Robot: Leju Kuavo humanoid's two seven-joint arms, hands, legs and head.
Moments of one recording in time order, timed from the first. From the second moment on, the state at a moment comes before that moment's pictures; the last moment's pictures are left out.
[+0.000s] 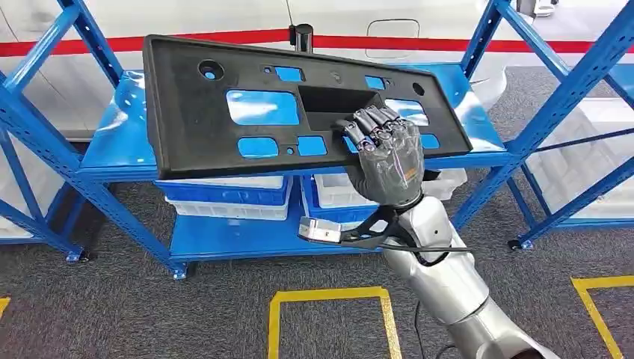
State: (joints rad) left arm -0.07 -0.16 0.96 -0.21 -0.53 0.25 -0.08; right arm -0.45 -0.17 0.45 -1.62 1.21 -0.63 -0.11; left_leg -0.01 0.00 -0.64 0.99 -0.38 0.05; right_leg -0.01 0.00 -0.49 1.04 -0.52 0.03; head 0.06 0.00
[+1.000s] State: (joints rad) left arm -0.07 -0.15 0.95 -0.21 -0.57 0.25 -0.04; right arm -0.35 -0.18 0.37 -1.62 1.17 -0.64 -0.10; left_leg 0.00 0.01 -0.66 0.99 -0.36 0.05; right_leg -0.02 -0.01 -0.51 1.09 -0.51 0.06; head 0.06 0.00
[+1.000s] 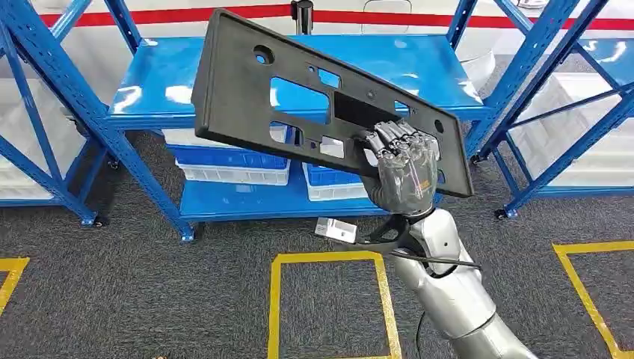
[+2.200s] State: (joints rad) left arm -0.07 -0.12 0.95 -0.21 -0.64 0.29 0.06; right arm -0.14 -0.14 0.21 -1.63 1.04 -0.67 -0.15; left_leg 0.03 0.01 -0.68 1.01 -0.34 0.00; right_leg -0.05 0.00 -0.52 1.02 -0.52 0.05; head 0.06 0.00
